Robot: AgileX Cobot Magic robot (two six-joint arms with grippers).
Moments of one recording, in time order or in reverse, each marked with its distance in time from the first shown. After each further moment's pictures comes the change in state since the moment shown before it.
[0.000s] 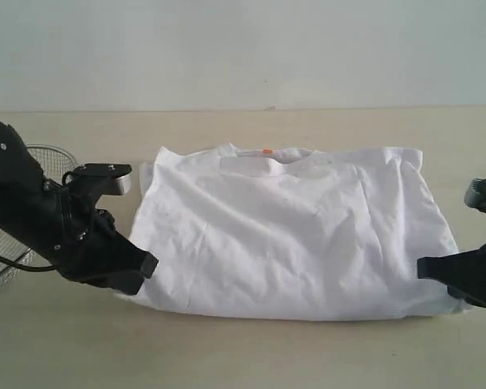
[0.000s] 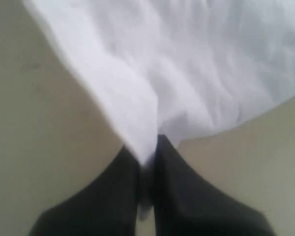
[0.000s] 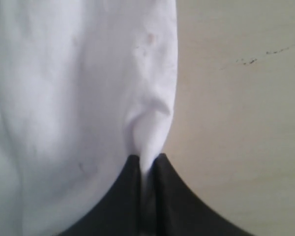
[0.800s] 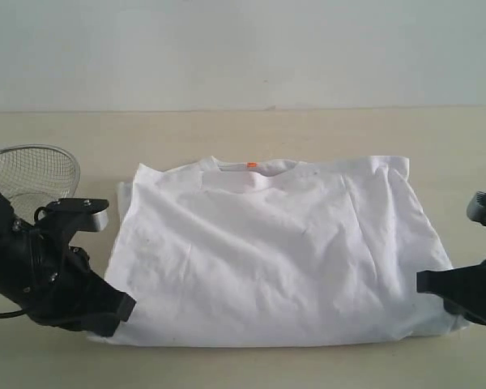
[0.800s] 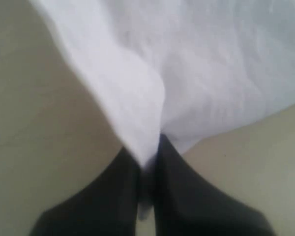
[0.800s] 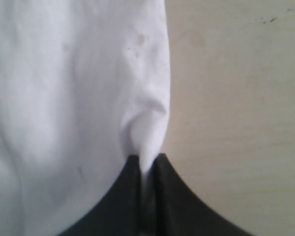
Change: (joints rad) left arm 0.000 -0.082 0.164 0.002 -0.031 -0.038; right arm 0.000 -0.028 0.054 0.000 0.048 0.029
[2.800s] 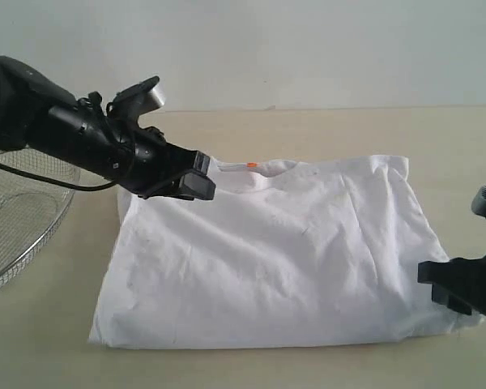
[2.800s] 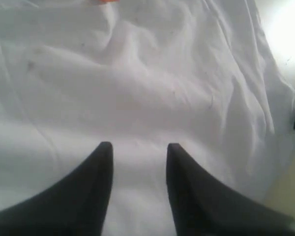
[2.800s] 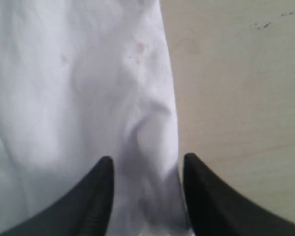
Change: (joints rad) left arm 0.000 0.183 -0.437 -0.505 0.079 0.407; right arm 0.000 0.000 -0.010 0.000 -0.013 0.057
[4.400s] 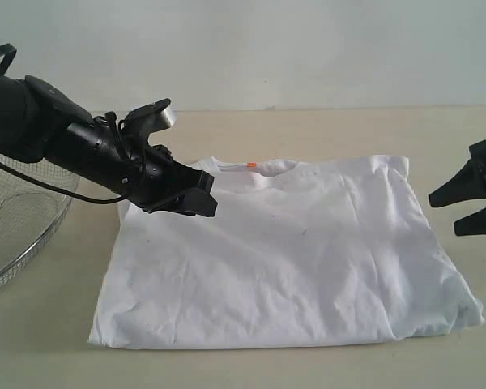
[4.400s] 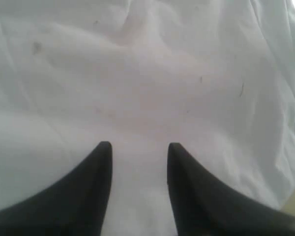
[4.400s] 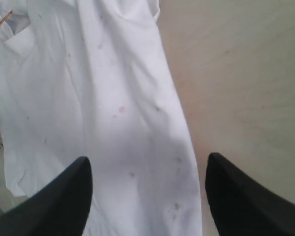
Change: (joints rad) left arm 0.000 0.089 -0.028 0.019 0.002 0.023; right arm -0.476 0.568 -0.817 -0.785 1.022 0.651
